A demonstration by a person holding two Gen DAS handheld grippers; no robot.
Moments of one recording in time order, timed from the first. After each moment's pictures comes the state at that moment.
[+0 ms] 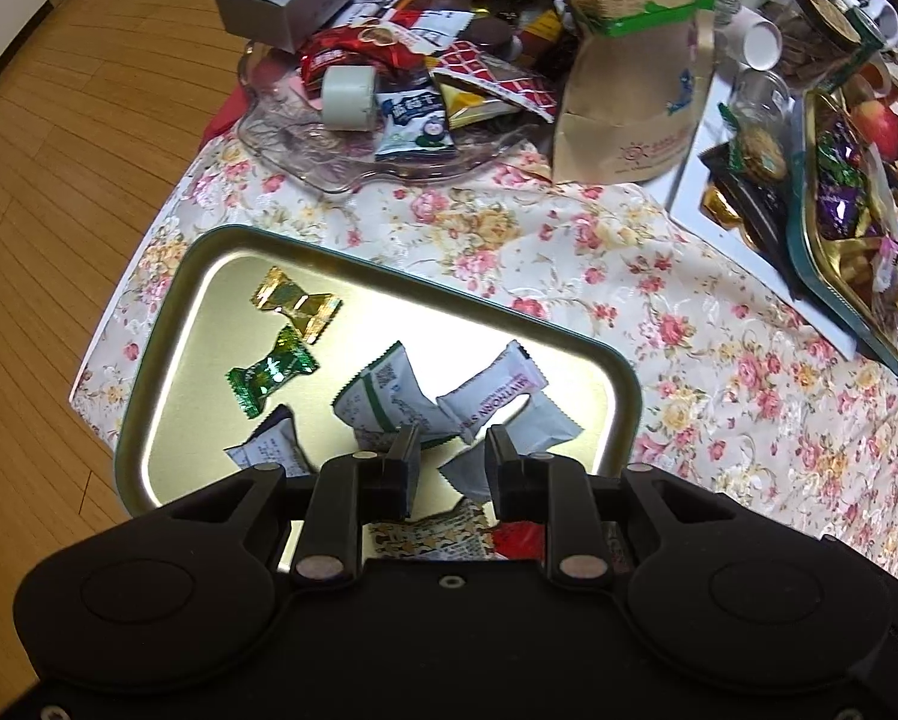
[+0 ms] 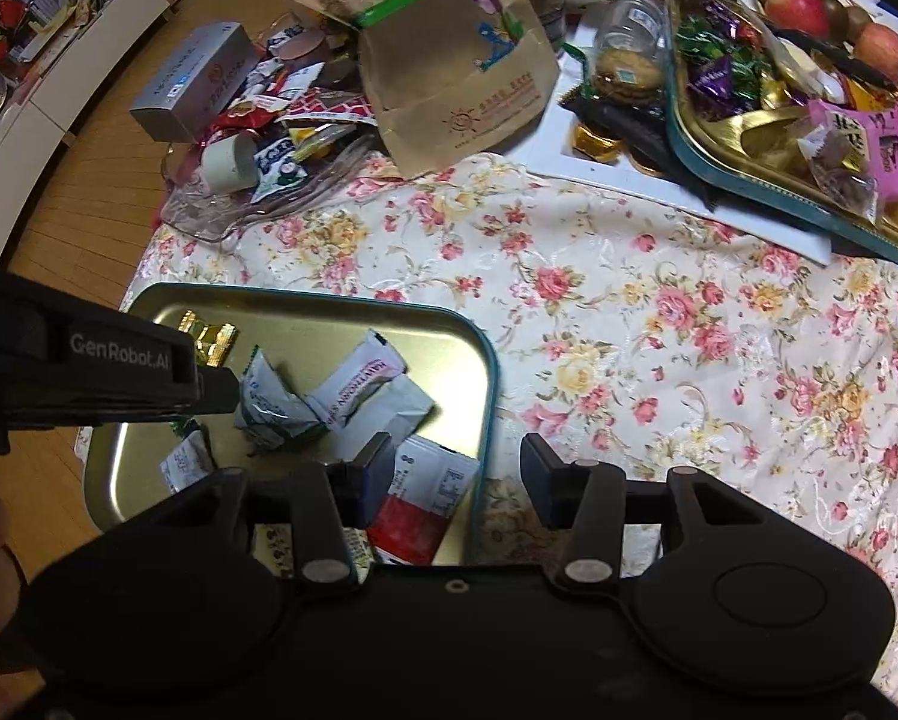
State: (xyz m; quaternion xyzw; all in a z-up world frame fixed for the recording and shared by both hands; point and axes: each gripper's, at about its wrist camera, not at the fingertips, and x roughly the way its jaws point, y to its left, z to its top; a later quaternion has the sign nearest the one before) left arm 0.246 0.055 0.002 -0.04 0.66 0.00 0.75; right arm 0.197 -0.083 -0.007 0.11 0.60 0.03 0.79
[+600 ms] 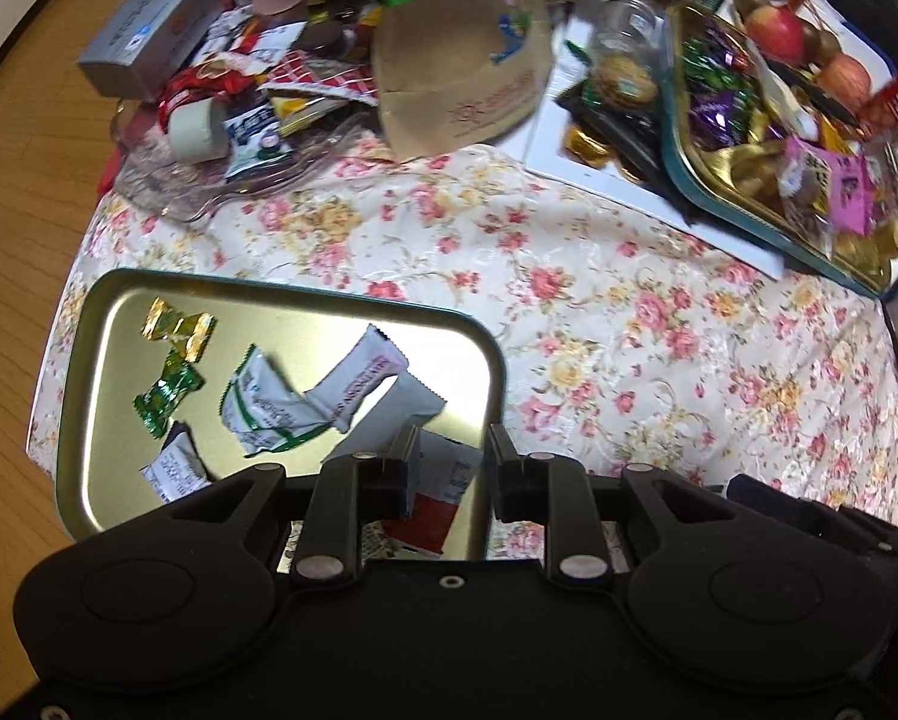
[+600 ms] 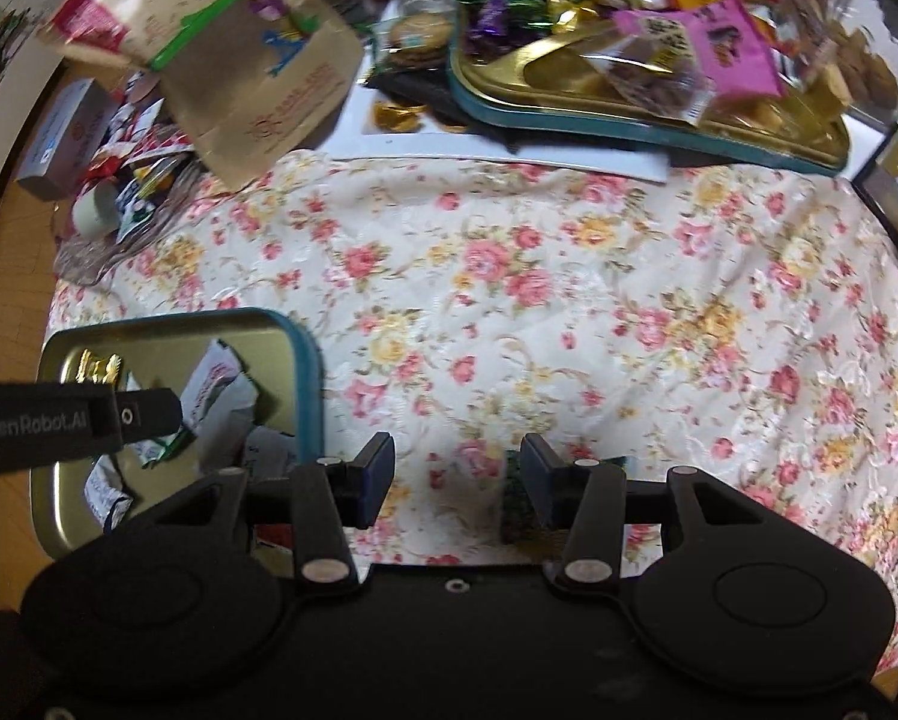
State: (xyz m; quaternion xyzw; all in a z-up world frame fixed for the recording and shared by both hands) left arm 0.232 -0.026 0.007 0.02 0.65 -0.07 0.75; right arm 0.173 -0.176 -0.016 0.16 0.62 -0.06 0.77
